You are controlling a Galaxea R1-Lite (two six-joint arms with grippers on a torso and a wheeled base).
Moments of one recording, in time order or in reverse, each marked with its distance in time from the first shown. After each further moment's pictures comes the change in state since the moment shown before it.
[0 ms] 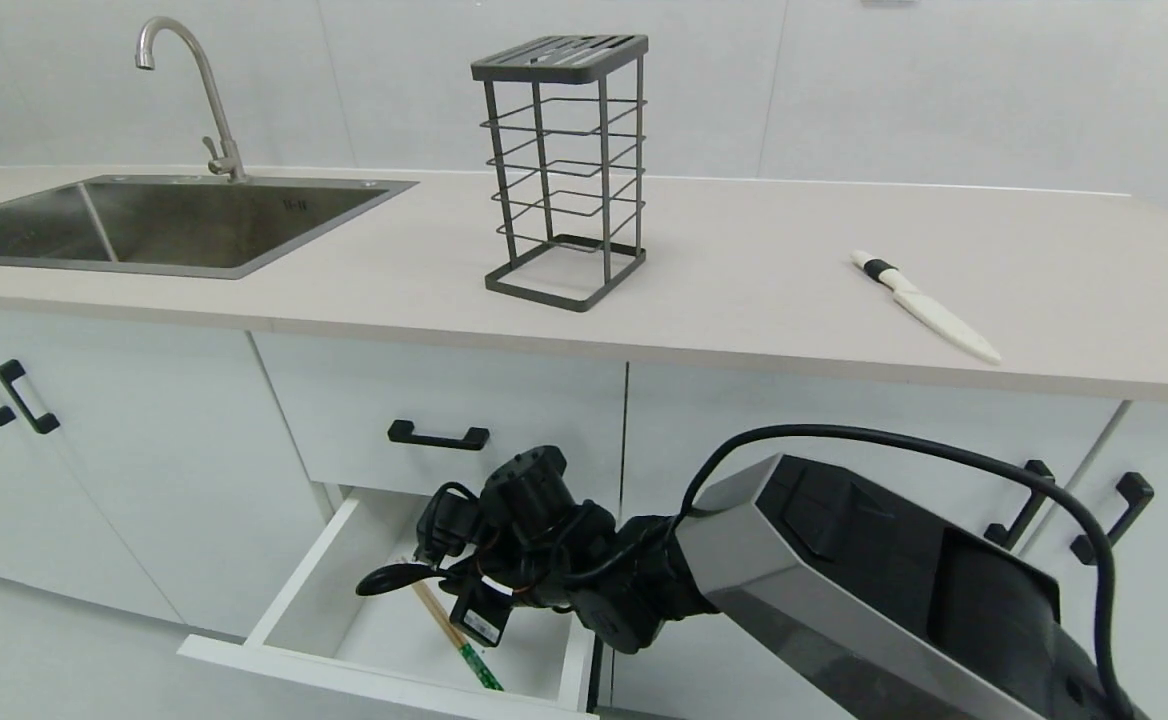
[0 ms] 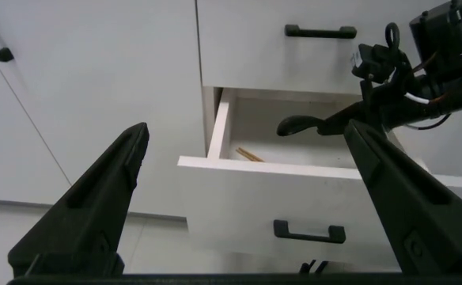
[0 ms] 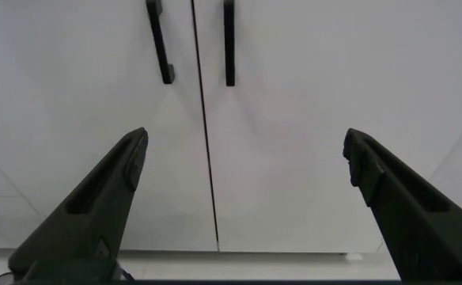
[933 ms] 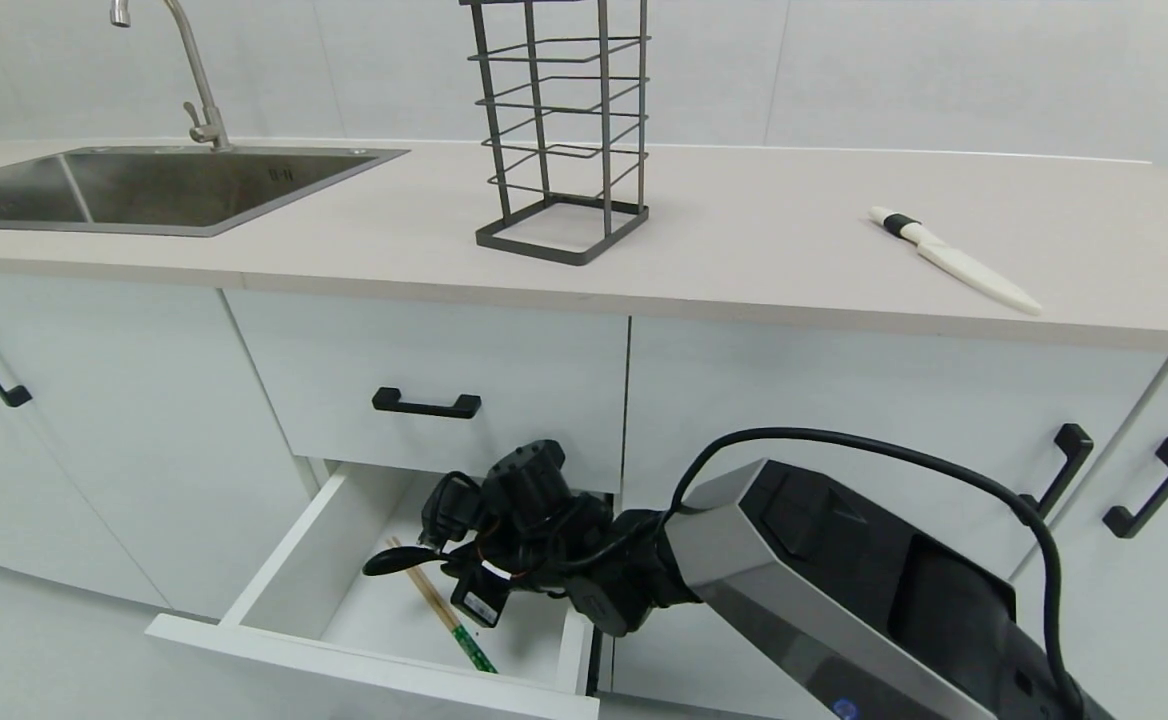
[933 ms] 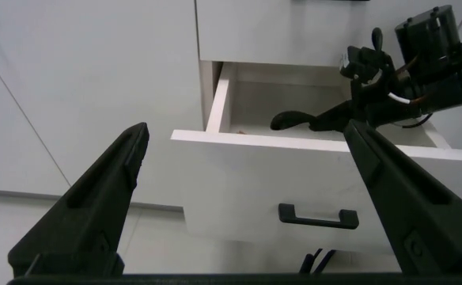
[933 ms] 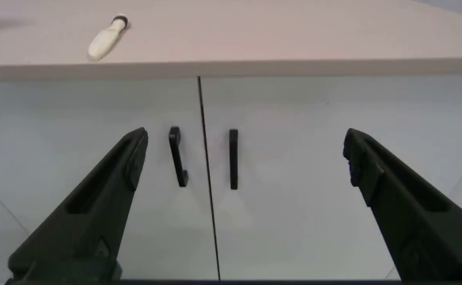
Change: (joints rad) left arm 0.000 0.000 0.000 0.000 0.000 0.000; right arm -0.017 0.068 -0.112 0.014 -0.002 0.001
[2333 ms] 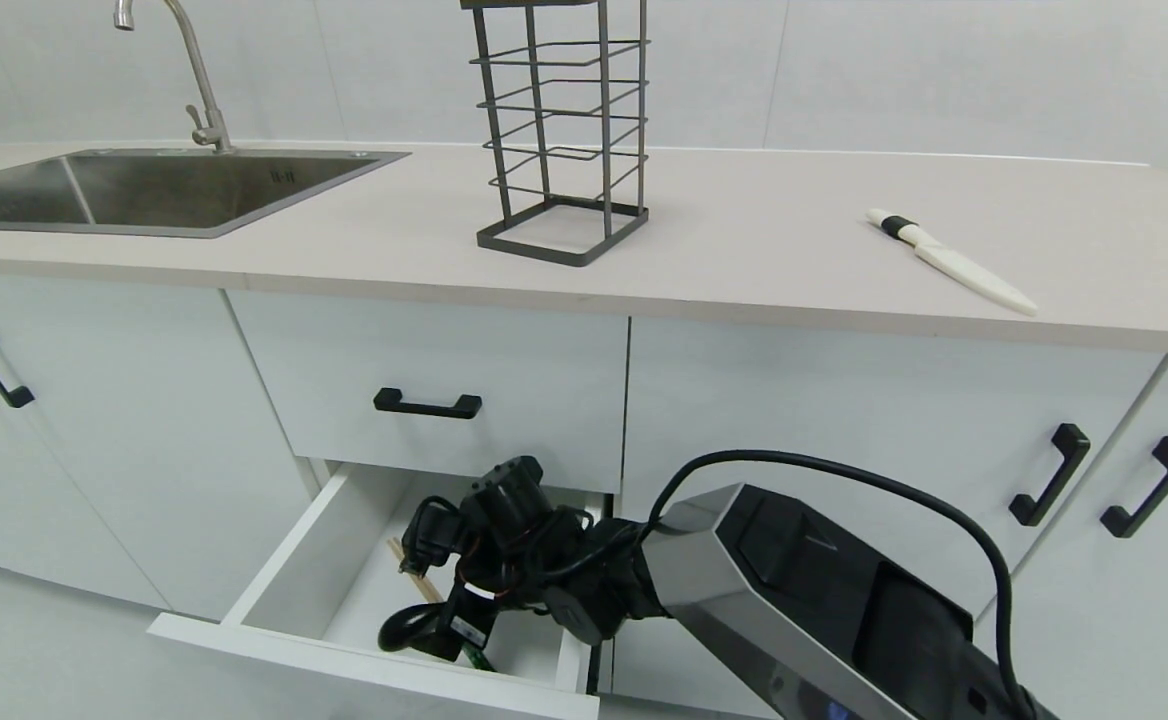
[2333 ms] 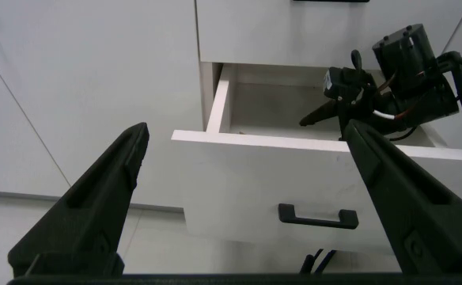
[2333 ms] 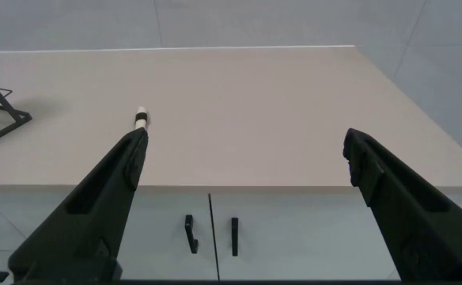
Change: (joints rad) left arm 0.000 0.000 0.000 0.000 0.000 0.000; right arm 0.025 0.072 -0.133 0.134 0.031 -0.031
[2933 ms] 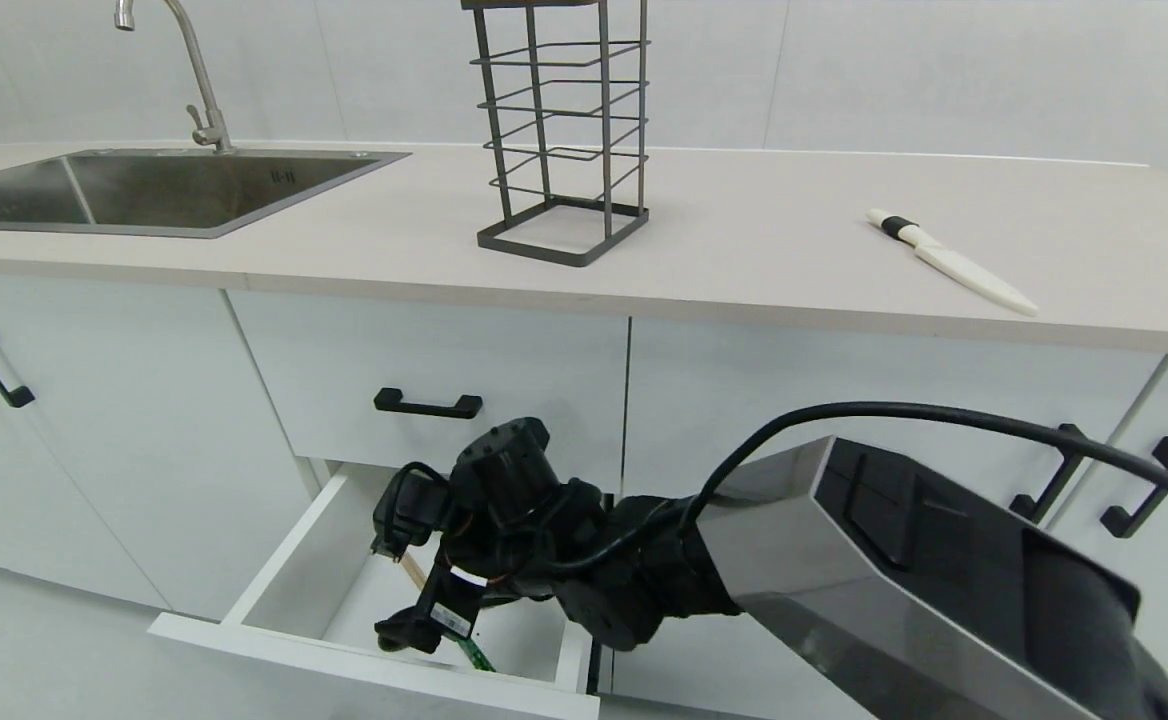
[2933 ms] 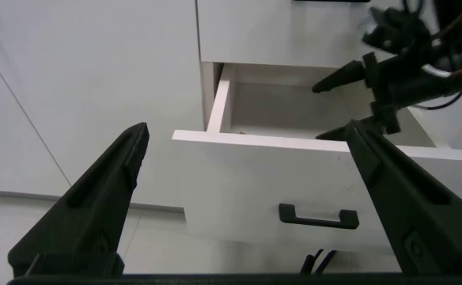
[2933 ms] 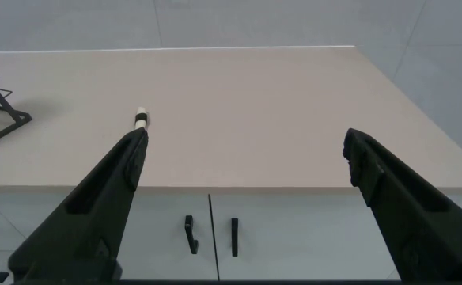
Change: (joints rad) left arm 0.000 0.000 0.000 0.000 0.000 0.000; right arm 0.047 -0.256 0.264 -0.124 -0.009 -0.001
